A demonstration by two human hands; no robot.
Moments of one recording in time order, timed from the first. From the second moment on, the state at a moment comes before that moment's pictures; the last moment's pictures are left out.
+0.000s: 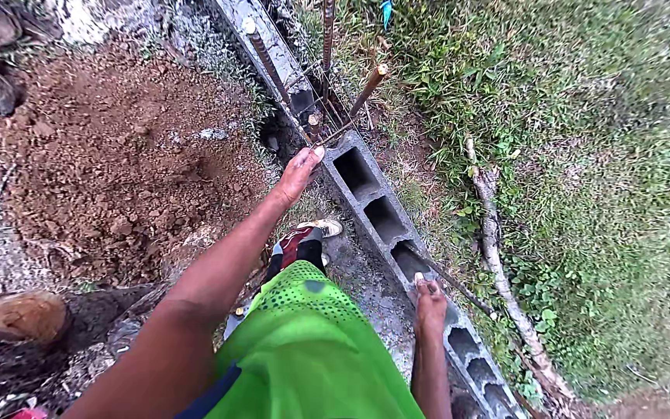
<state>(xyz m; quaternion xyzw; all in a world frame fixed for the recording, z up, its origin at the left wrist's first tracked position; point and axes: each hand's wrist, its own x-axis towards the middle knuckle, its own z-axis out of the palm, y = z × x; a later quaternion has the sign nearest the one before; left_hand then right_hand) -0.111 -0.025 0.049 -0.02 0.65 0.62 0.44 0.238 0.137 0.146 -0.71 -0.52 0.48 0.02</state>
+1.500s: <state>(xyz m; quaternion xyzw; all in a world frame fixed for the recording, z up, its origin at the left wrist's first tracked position) -0.104 -0.045 0.092 -0.09 0.66 0.60 0.44 0.256 0.130 0.144 -0.62 -0.65 0.42 -0.08</state>
